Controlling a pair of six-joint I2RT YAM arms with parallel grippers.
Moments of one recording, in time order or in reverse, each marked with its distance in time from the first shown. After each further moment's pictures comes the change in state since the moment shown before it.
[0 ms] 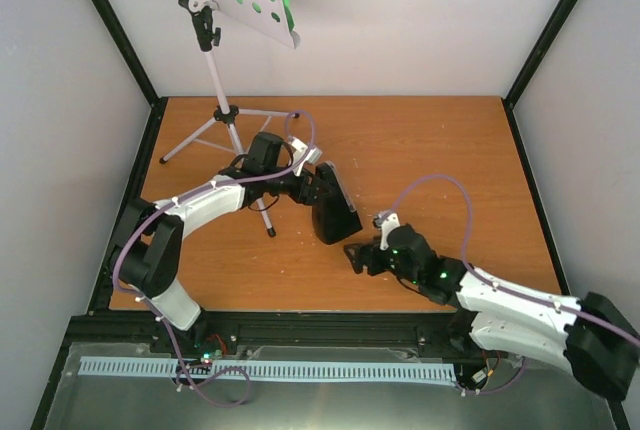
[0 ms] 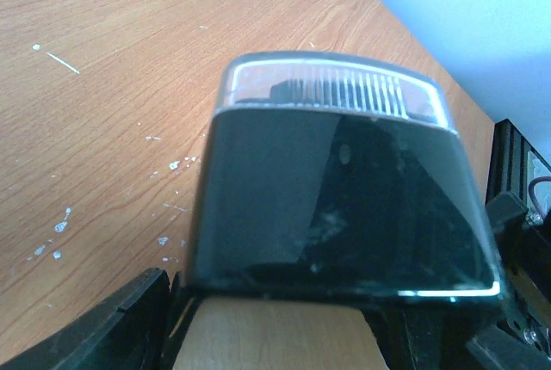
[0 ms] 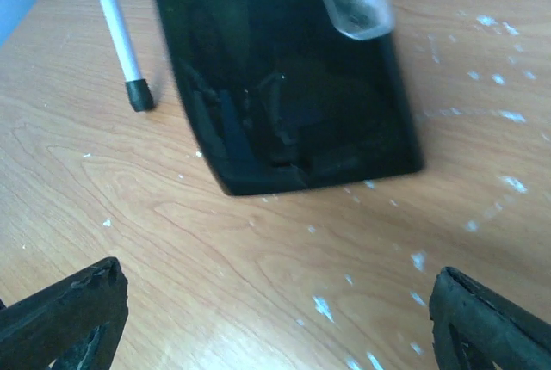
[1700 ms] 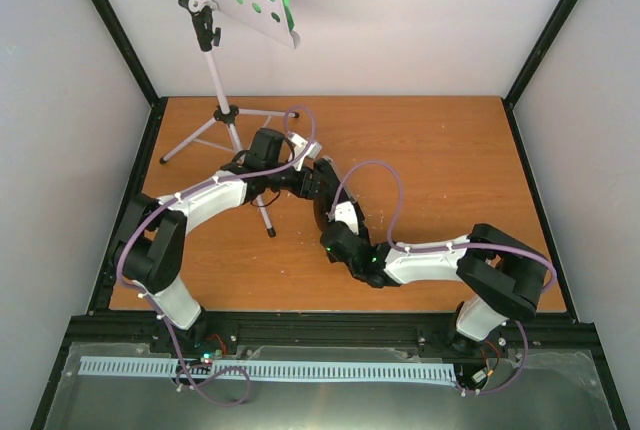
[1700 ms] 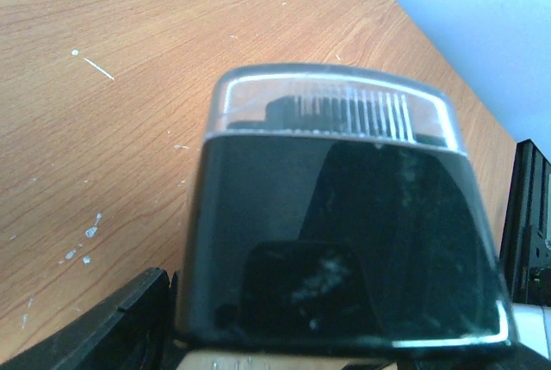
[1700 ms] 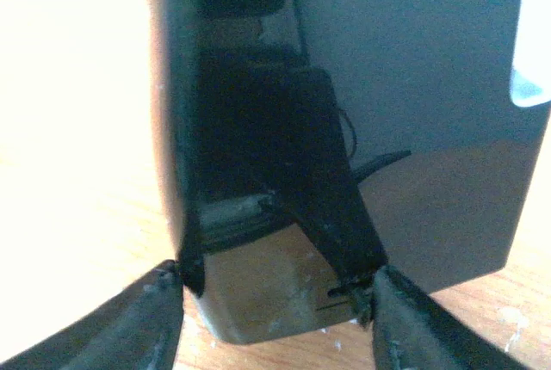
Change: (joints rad) left arm 0.006 0.035 0.047 -0.024 -0.037 -0.035; right arm 0.232 0.686 0.351 0.128 0.547 -0.047
